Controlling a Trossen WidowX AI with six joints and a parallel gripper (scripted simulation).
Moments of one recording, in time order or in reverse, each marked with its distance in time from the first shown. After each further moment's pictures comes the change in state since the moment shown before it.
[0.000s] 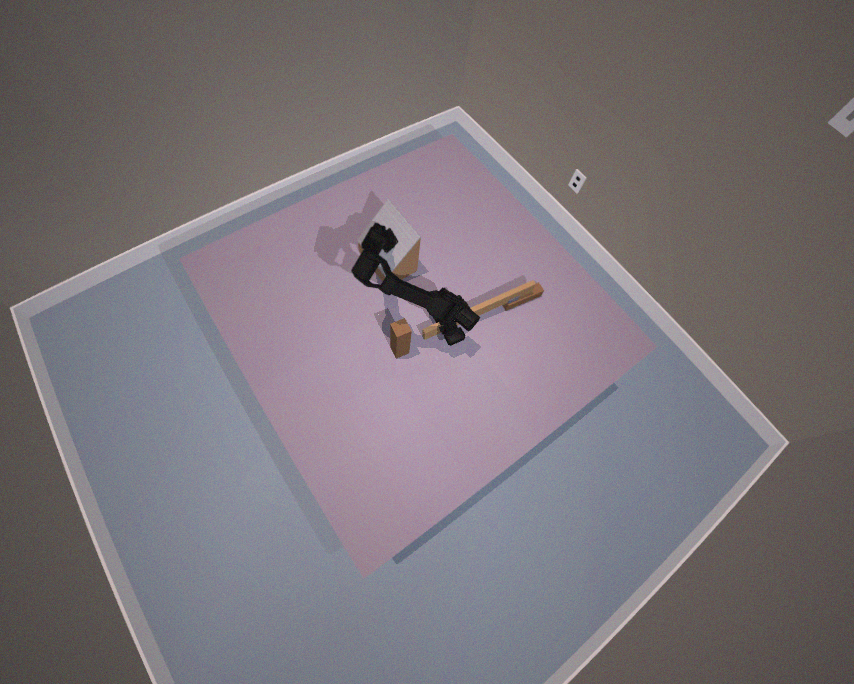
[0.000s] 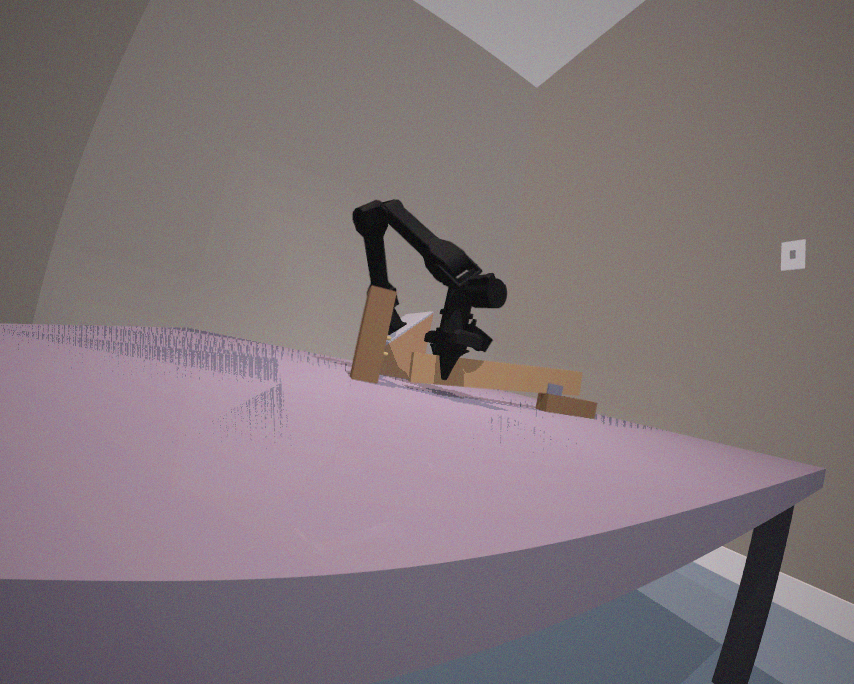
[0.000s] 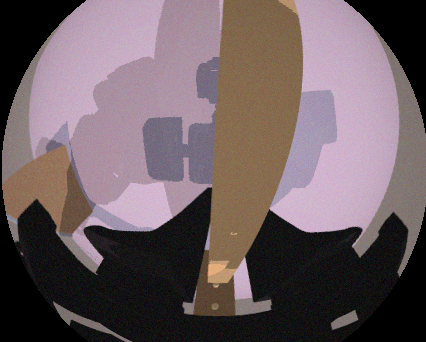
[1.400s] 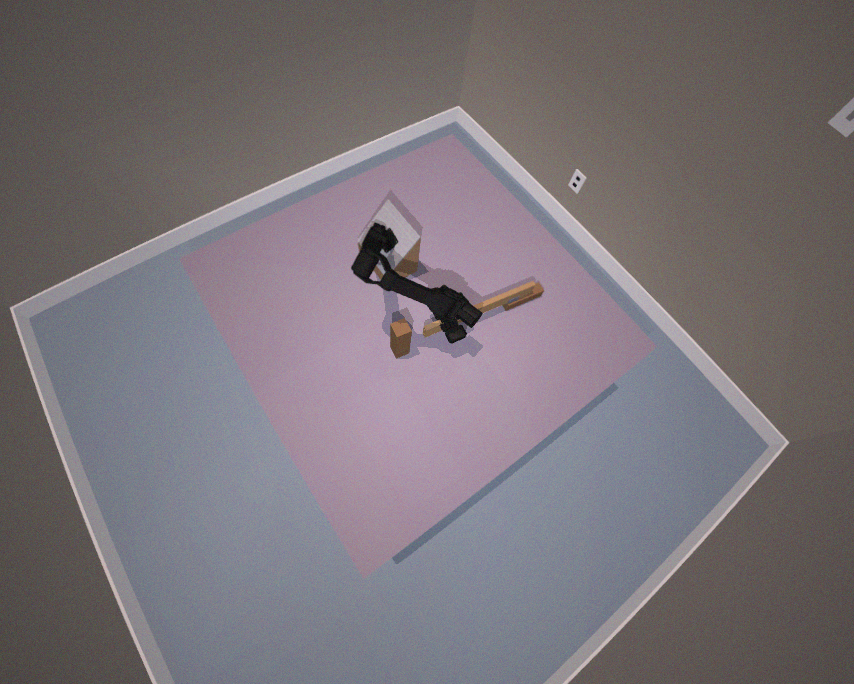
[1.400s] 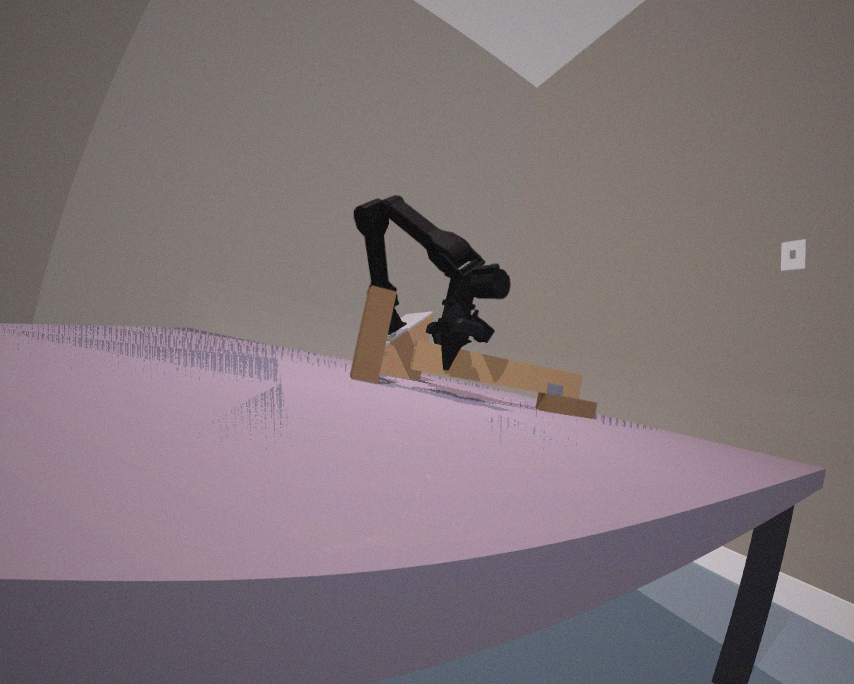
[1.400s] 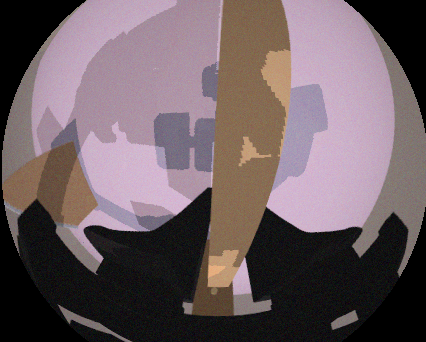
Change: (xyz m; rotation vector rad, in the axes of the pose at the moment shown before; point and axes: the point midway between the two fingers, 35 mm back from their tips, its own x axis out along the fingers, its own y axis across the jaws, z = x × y) arm -0.021 -0.001 -0.001 -0.002 0.006 -0.002
